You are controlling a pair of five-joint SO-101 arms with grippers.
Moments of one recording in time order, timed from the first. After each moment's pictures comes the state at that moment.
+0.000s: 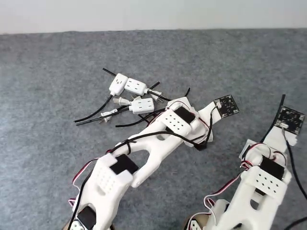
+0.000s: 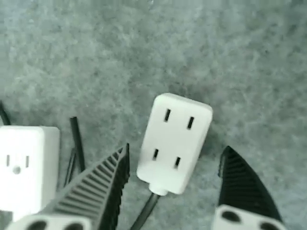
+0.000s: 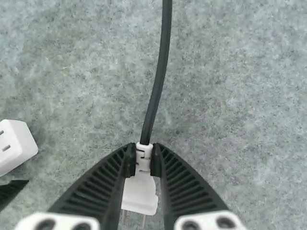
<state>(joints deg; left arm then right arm) 40.1 39.2 -15.3 59.2 -20.7 30.9 -47.5 65.0 47.0 4.1</state>
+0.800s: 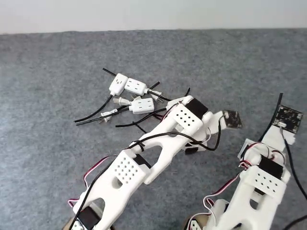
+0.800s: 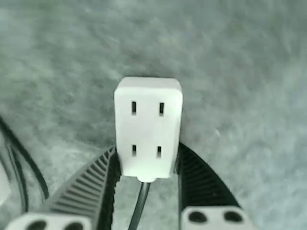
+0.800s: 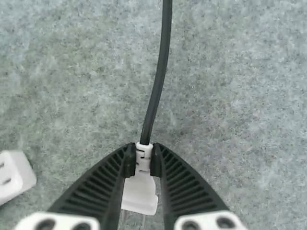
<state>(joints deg) 41.2 58.7 -51.0 97.7 -36.2 29.9 -47.5 65.0 47.0 4.1</state>
